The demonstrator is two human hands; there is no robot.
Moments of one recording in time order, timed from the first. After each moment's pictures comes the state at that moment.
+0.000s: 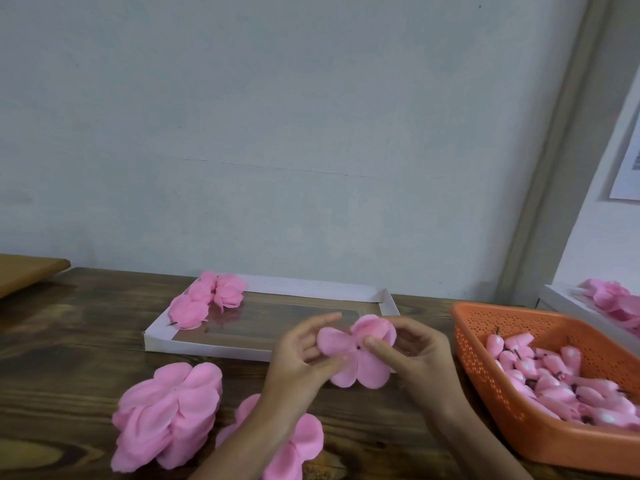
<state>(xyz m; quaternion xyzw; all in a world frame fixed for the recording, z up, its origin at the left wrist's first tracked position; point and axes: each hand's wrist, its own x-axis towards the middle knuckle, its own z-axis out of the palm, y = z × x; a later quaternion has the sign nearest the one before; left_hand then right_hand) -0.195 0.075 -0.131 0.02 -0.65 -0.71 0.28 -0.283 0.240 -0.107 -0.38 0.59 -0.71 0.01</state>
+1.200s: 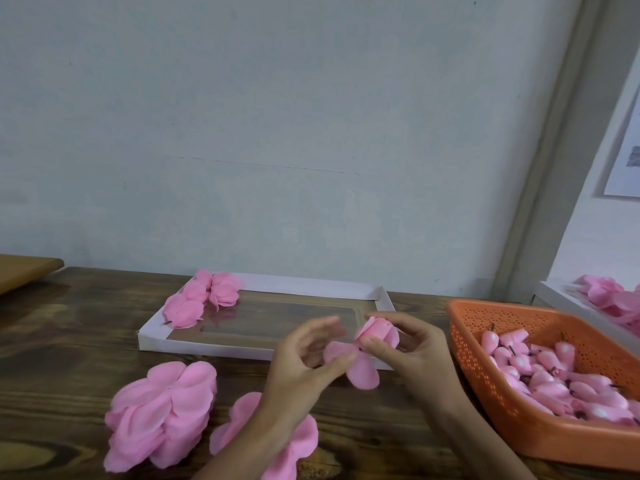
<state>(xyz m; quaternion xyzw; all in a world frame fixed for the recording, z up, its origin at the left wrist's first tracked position) -0.189 0.085 -0.129 0.03 -0.69 -0.66 0.28 -0.290 0.246 -0.106 -0.36 0.63 -0.69 0.00</state>
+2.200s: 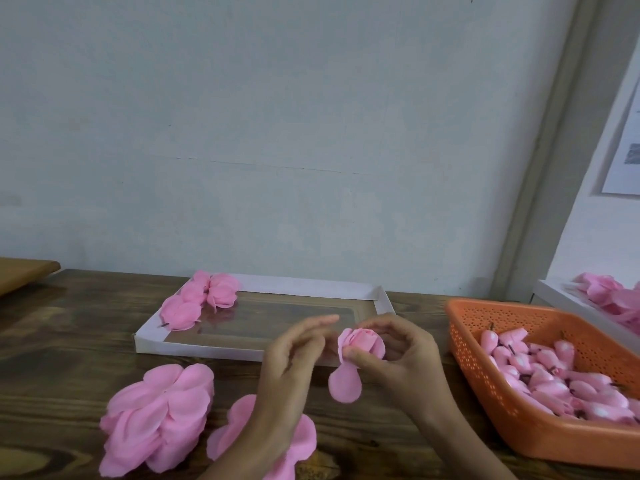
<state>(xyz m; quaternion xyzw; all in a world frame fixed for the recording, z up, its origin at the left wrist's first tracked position) -0.185 0.088 -0.128 0.01 -0.66 -0.66 0.36 -0.275 0.238 -0.108 -0.36 0.69 -0.62 -0.06</state>
